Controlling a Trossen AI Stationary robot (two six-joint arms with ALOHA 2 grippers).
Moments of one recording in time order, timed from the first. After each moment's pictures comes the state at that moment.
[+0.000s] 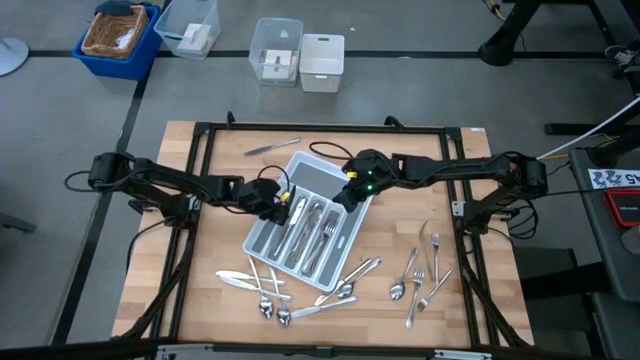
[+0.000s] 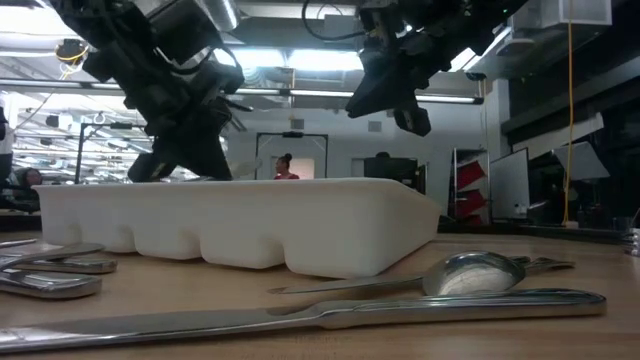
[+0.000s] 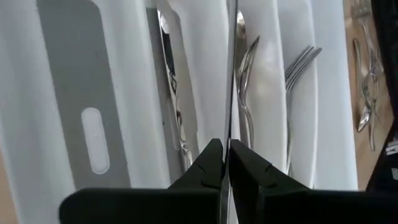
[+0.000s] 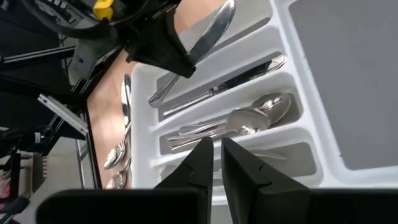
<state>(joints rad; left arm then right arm) 0.05 1.31 0.57 -0.08 0.01 -1.05 -0.16 1.52 1.06 -0.21 -0.27 0.72</state>
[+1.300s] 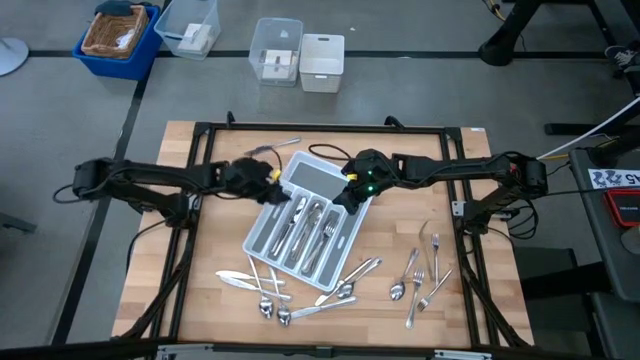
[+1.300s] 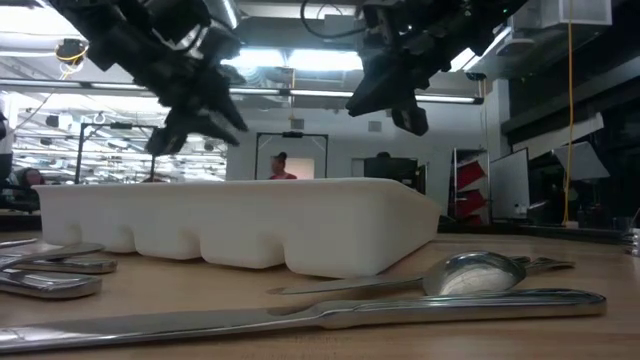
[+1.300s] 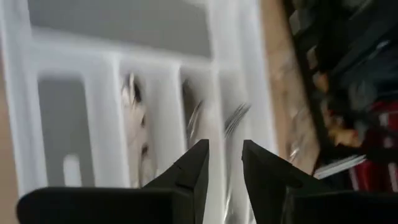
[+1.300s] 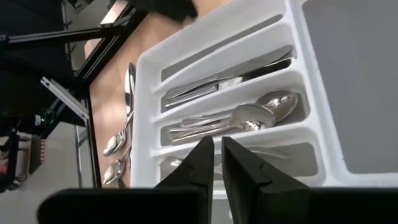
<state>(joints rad) 0.20 1.13 0.57 -0.05 0.09 -1.04 -0.16 1.52 1.06 -0.21 -0.31 0.65</state>
